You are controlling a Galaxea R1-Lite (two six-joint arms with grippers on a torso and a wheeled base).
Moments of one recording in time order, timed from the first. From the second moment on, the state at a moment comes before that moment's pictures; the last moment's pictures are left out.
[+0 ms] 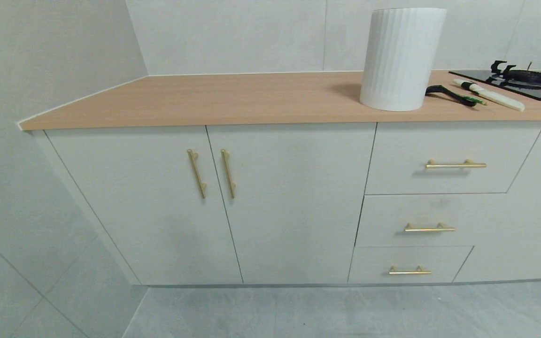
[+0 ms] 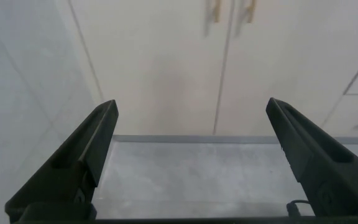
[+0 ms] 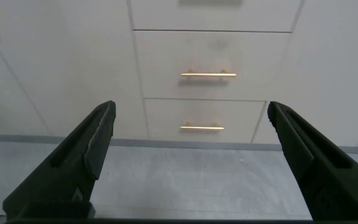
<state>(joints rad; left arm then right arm) 0.00 0.00 0.00 0.00 0.02 0.00 0.00 0.00 0.00 0.00 0.03 -0.01</state>
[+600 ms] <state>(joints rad) 0.00 0.00 0.00 0.00 0.02 0.00 0.00 0.00 0.00 0.00 0.03 -0.01</state>
